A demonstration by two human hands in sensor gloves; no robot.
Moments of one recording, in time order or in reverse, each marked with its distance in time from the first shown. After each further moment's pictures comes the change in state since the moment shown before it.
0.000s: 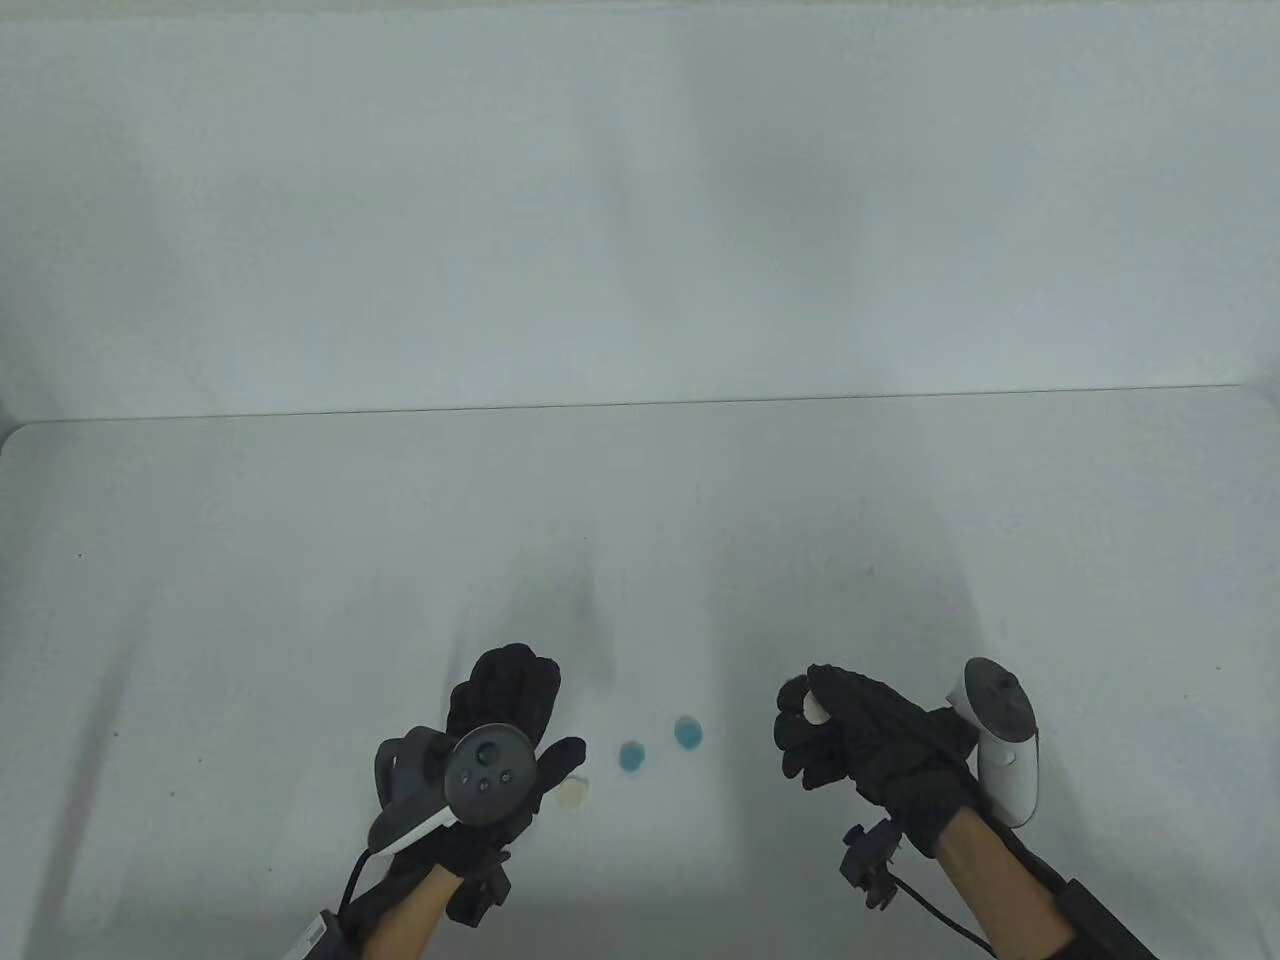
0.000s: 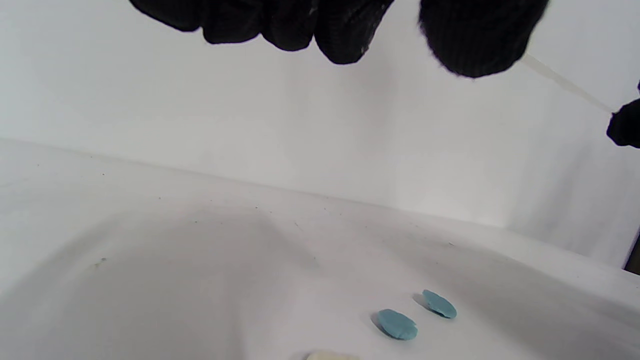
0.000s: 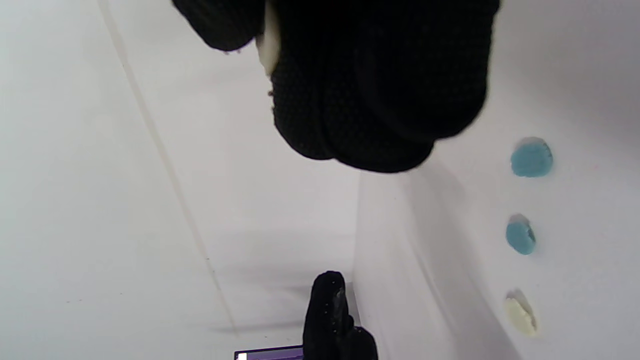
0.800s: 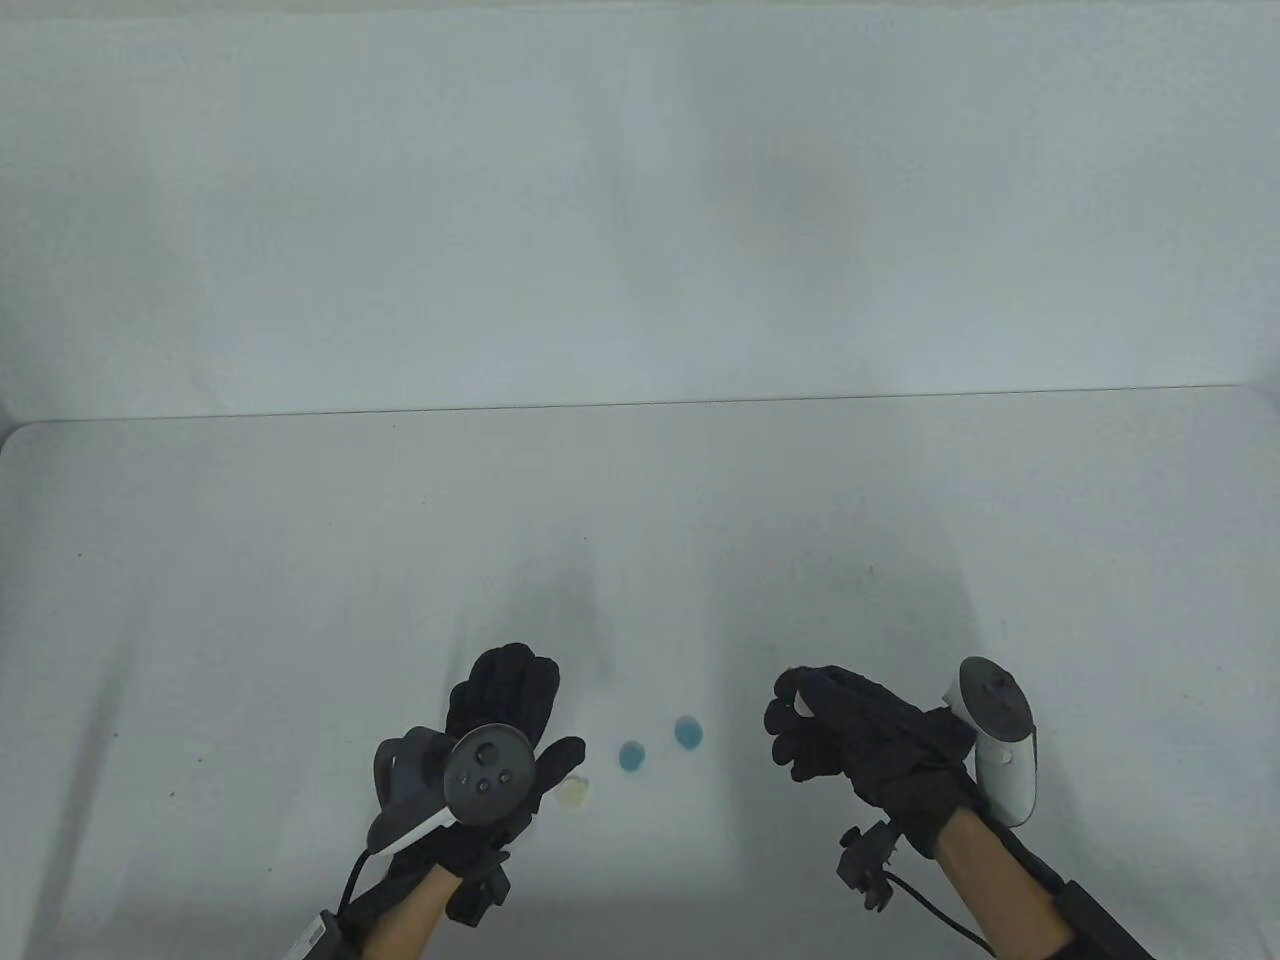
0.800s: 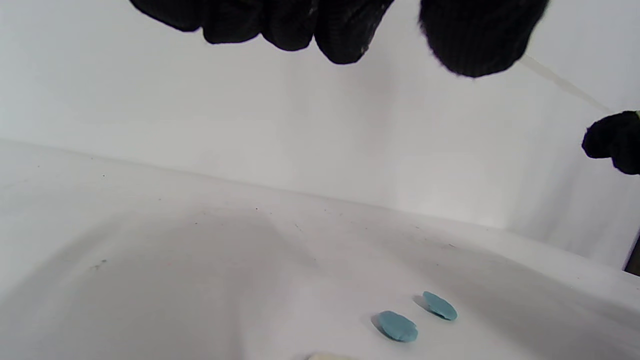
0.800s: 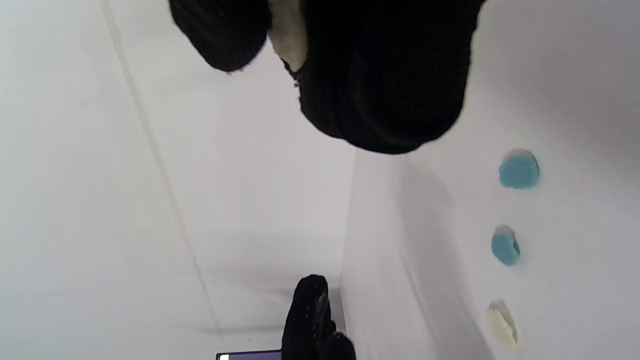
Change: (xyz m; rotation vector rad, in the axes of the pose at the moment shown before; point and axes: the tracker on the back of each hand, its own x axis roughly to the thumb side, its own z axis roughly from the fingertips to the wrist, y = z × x) left_hand 0.000 0.000 0.000 0.002 0.000 0.002; right_hand 0.004 0.003 0.002 -0.034 0.004 0.080
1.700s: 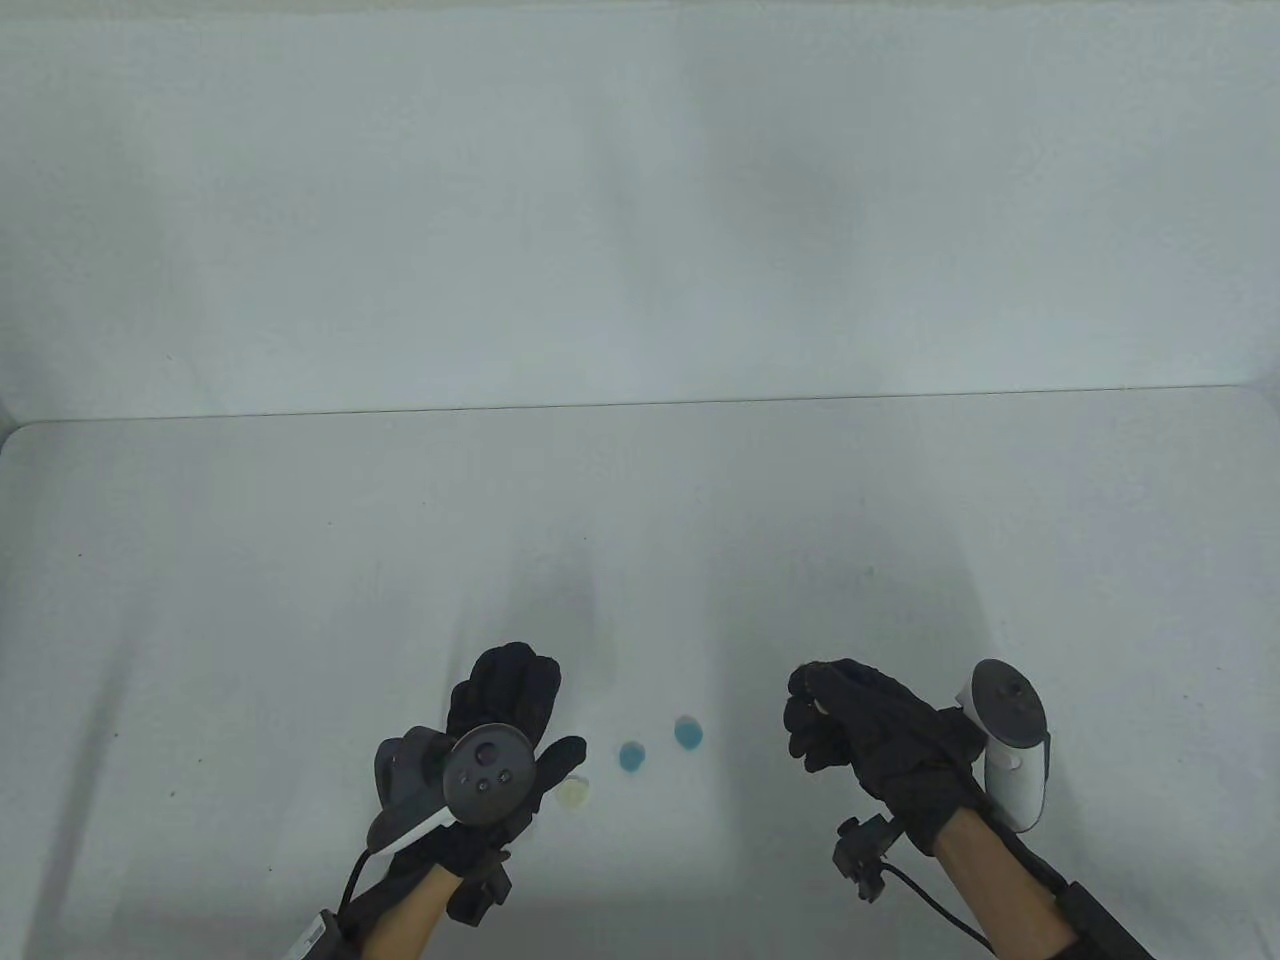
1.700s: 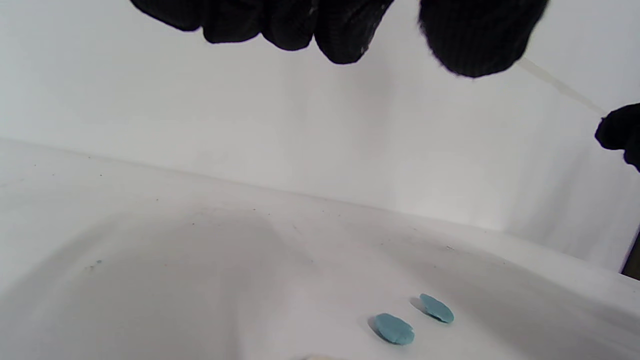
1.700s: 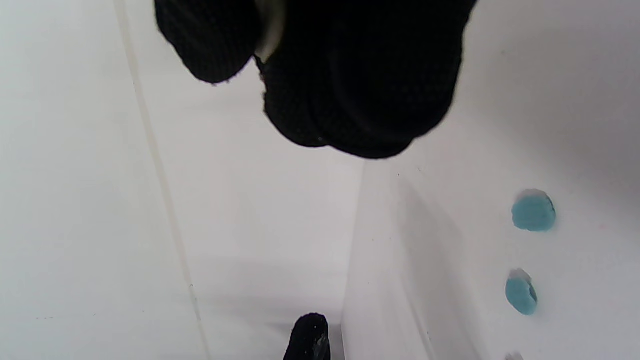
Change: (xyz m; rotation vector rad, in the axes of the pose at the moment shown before) left_hand 0.000 0.001 0.000 0.000 -0.001 0.005; right_hand 0.006 -0.004 0.004 -0.095 -0.027 0.016
